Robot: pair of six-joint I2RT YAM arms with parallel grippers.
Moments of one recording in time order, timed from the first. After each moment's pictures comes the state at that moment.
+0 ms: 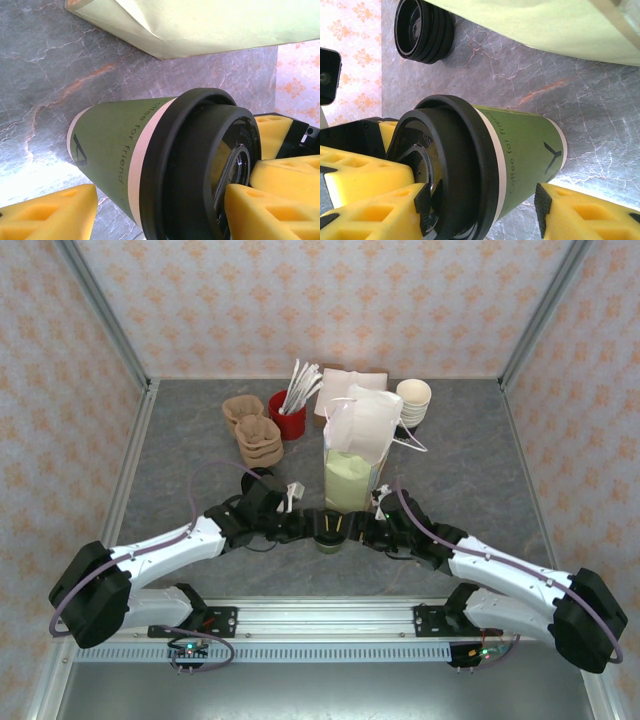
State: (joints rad) left arm -0.71 1.23 0.65 -0.20 0.39 -0.93; right arm 0.81 1.00 0.49 -0.15 -0.23 1.05
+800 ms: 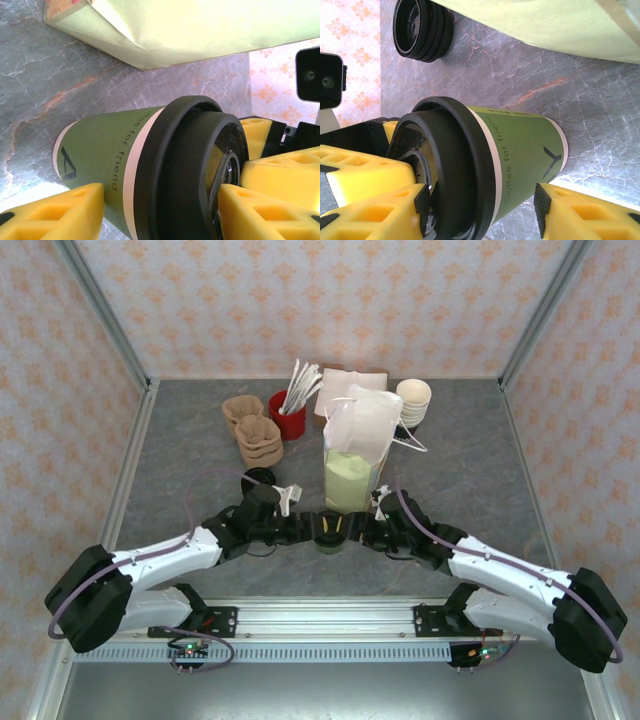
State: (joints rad) left arm -0.71 1.20 0.50 0.05 0.39 -0.97; right arm 0.81 1.00 0.49 -0.15 -0.23 1.05
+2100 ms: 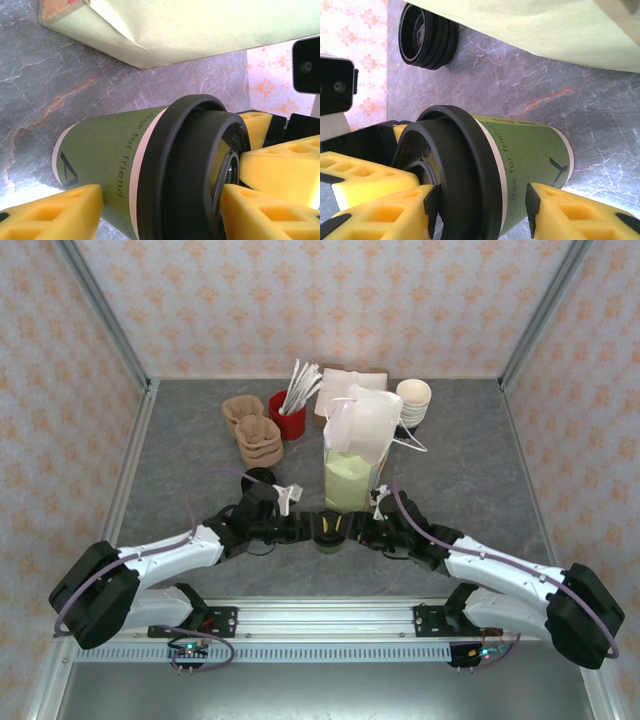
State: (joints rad) left arm -0.68 1.23 0.50 0.08 0.45 -0.92; right arm 0.81 1.04 0.46 -0.06 -0.22 1.06
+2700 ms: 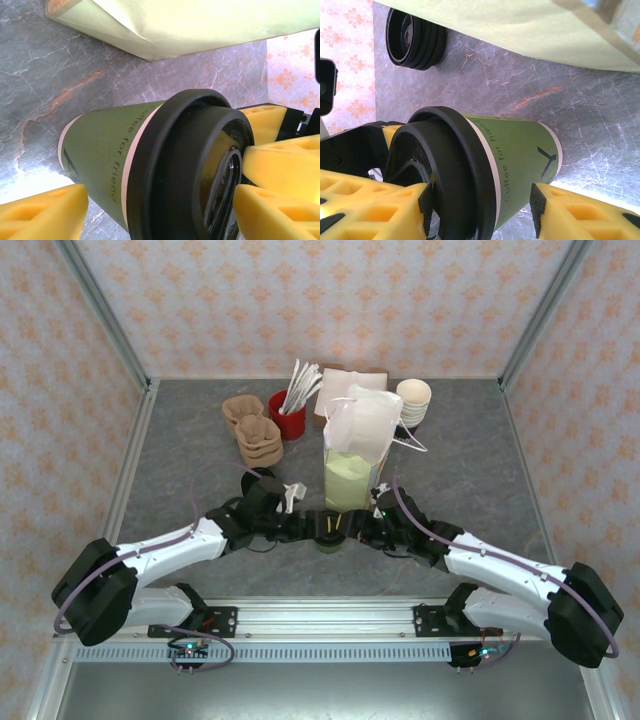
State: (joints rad) left arm -0.69 1.25 0.61 -0.11 0.43 -0.87; right arm 0.81 1.05 0.52 -0.15 -0.21 1.06
